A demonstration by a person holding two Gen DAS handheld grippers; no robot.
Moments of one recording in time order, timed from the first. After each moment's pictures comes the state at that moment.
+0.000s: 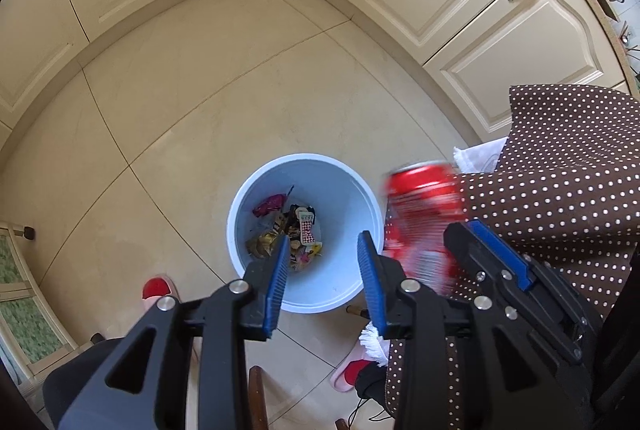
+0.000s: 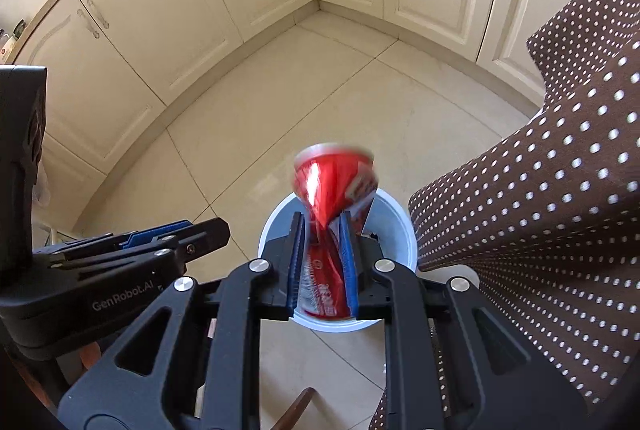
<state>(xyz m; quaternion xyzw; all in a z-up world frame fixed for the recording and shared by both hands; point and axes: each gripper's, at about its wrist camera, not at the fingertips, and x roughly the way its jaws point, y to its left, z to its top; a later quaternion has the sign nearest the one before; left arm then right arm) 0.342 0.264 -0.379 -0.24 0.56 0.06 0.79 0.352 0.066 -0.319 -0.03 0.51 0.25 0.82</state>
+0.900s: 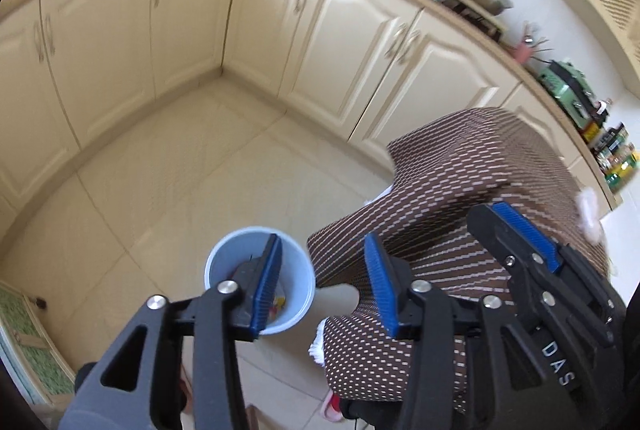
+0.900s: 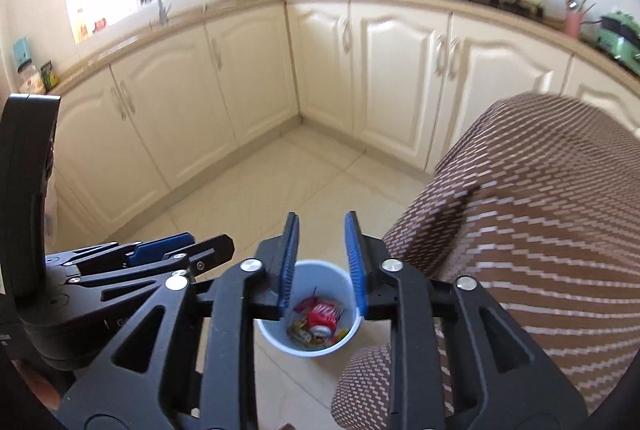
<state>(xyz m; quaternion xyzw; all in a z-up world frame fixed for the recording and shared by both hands) 0.248 0.179 -0.186 -0.16 0.41 0.00 0.90 0.236 -0.024 -0.128 -0.02 0.33 0.22 0.92</state>
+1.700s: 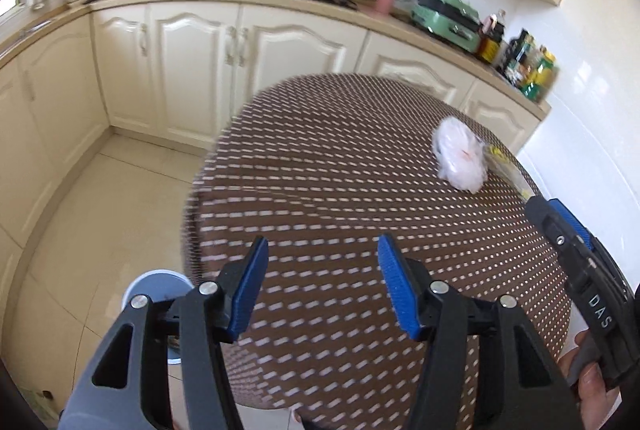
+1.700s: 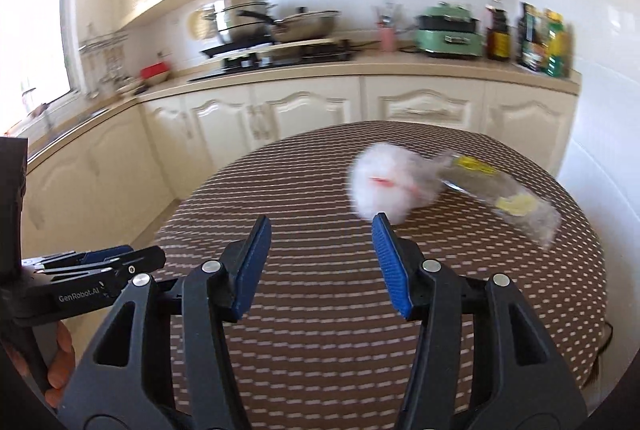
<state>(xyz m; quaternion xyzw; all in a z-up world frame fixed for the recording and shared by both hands) 0.270 -0.055 -0.131 -0.05 0.40 -0.17 0.90 0.177 -0.317 -0.072 0.08 0.25 -0.01 0.97</state>
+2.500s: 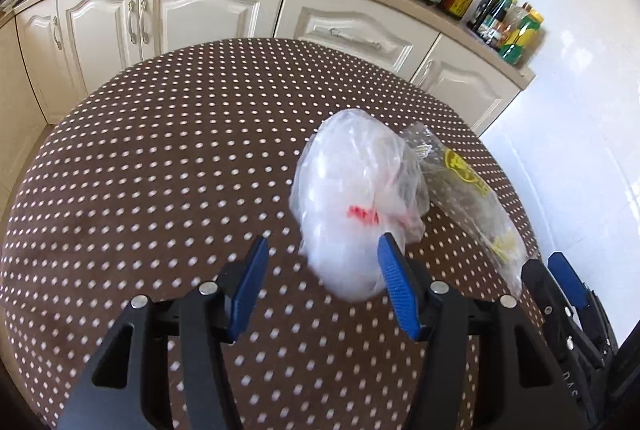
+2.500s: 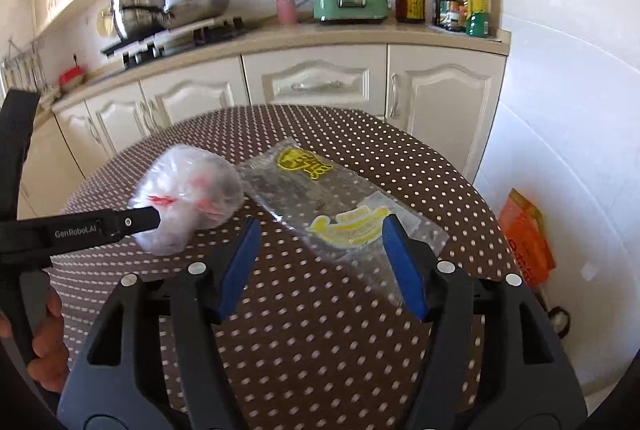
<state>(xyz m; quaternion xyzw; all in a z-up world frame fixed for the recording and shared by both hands) 0.377 -0.244 -0.154 -0.04 0.47 -0.23 0.85 0.226 -0.470 -0.104 0.09 0.31 -0.13 0.94</state>
